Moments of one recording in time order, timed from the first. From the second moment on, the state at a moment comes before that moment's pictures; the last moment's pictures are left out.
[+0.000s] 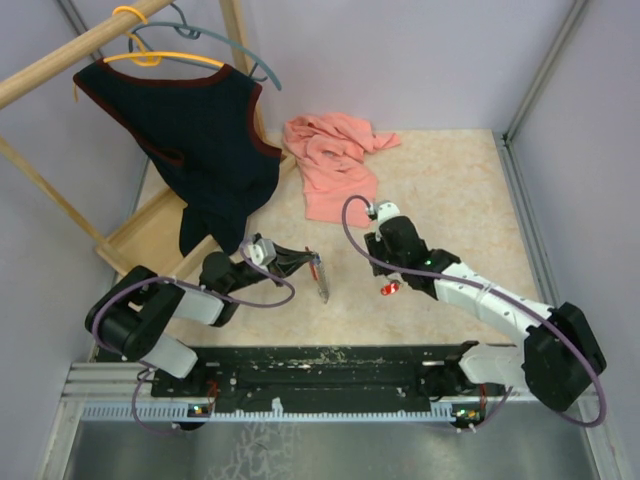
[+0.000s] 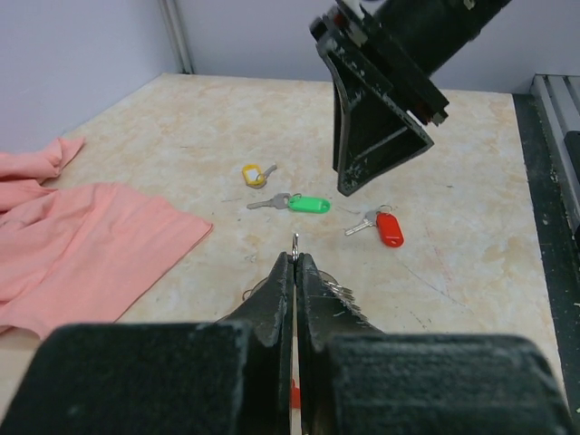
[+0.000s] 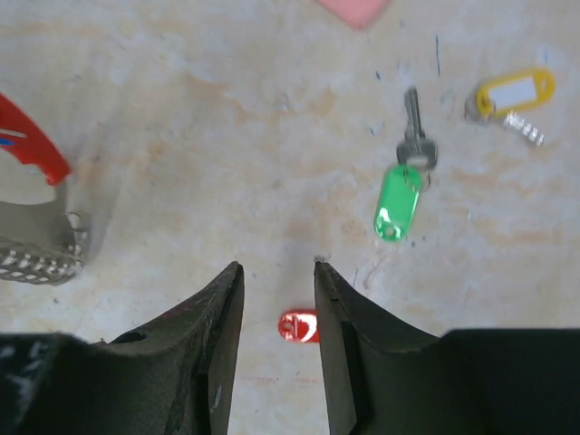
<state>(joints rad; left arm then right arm) -0.54 1.53 0.27 1.47 0.68 -0.04 0.67 1.19 0.74 -0.26 0.15 0.14</state>
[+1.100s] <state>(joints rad) -0.53 1.53 0.27 1.47 0.69 -0.04 0.40 1.25 0.49 -0.12 -0.07 0.55</state>
